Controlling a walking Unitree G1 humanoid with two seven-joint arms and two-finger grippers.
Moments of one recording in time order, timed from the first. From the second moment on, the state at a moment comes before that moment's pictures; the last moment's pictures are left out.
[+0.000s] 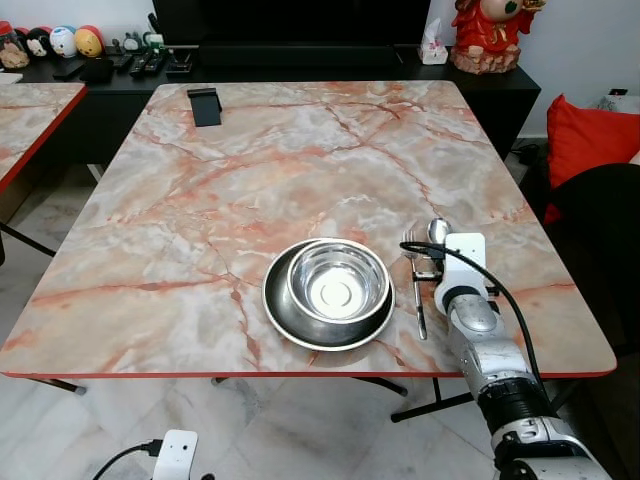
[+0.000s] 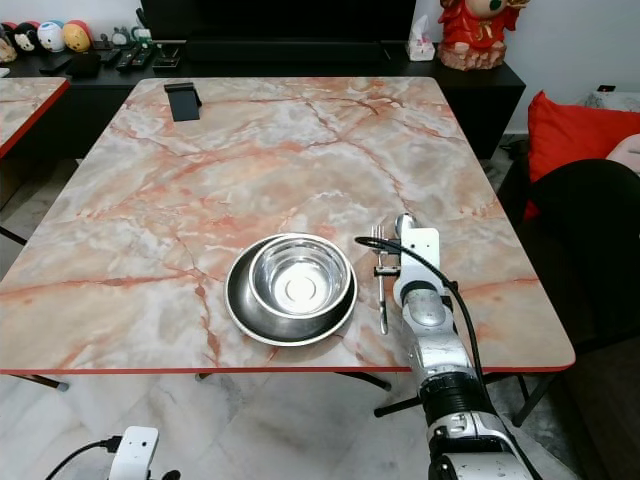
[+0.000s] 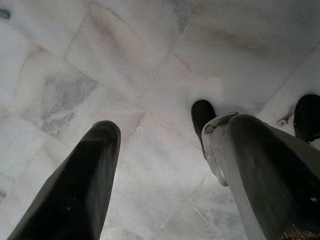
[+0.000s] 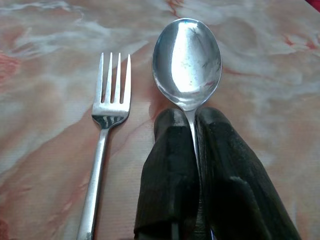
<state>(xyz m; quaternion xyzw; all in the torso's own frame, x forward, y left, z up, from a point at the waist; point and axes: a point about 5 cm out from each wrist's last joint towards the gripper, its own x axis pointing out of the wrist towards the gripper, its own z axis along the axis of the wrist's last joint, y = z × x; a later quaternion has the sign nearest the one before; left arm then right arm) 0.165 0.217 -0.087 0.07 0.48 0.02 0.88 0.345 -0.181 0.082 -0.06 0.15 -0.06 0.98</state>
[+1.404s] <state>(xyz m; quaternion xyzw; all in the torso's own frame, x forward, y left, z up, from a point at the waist) 0.165 0.217 -0.087 0.07 0.48 0.02 0.88 0.345 -0.173 0.080 -0.06 0.18 -0.05 0.98</state>
